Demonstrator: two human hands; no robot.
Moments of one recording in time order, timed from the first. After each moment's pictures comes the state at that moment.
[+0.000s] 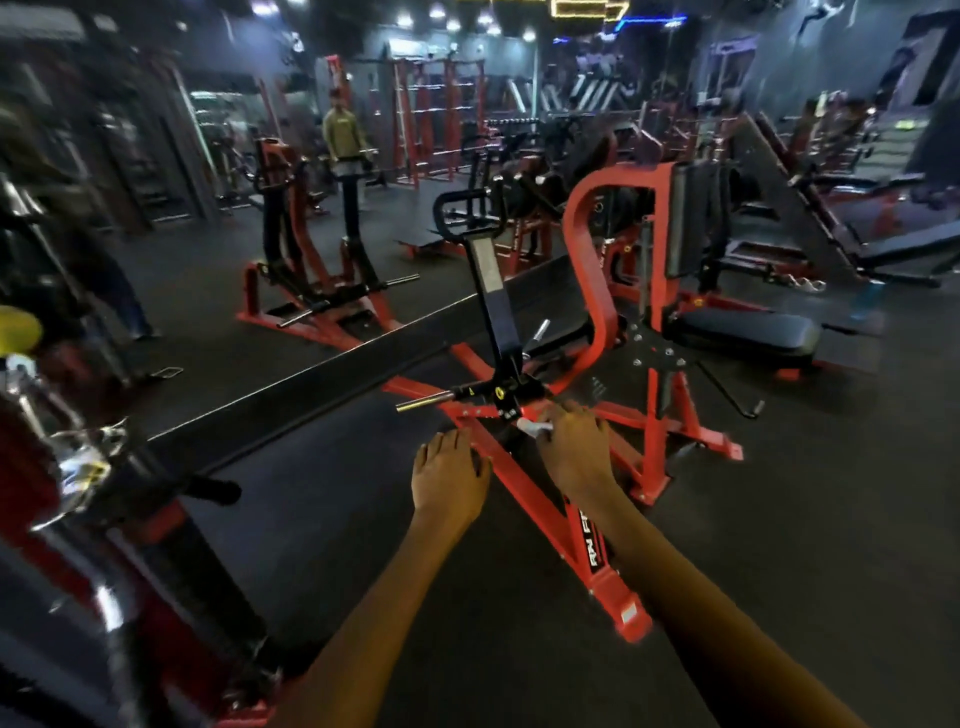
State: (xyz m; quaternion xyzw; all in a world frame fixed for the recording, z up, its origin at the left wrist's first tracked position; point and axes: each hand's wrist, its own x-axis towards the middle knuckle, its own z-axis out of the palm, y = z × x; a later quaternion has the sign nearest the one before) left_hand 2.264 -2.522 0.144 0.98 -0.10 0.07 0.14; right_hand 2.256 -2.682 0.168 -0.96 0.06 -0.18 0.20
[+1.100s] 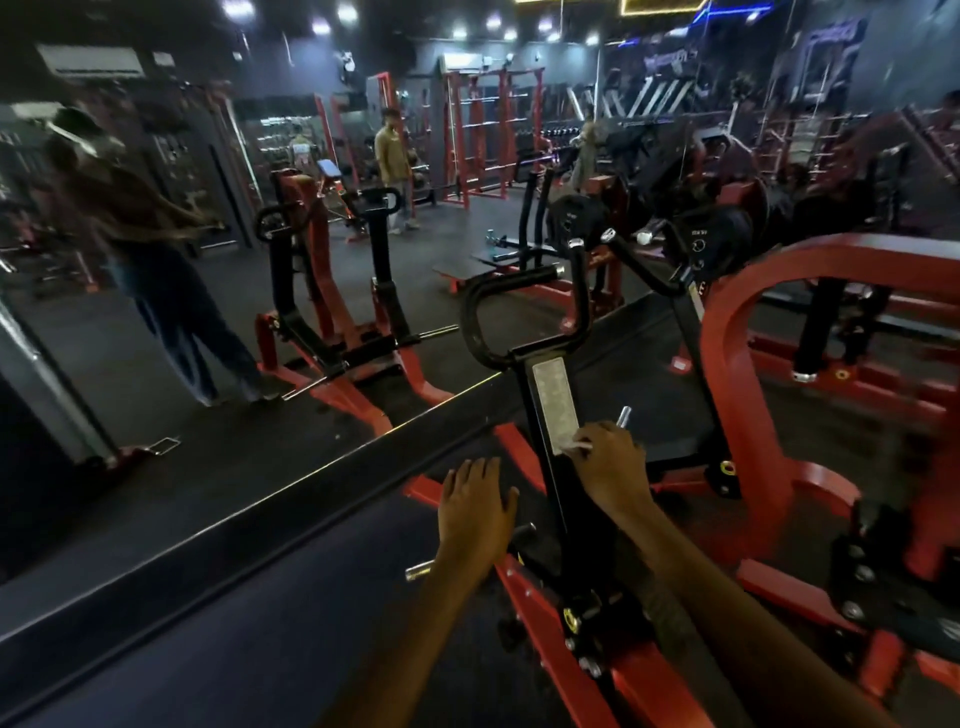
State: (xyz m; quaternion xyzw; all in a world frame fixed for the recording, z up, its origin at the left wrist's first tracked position) left_hand 3.006 -2.583 0.127 0.98 -0.08 0.12 0.16; right_hand 3.035 -2.763 0.154 -0.95 0.03 -0.18 0.26
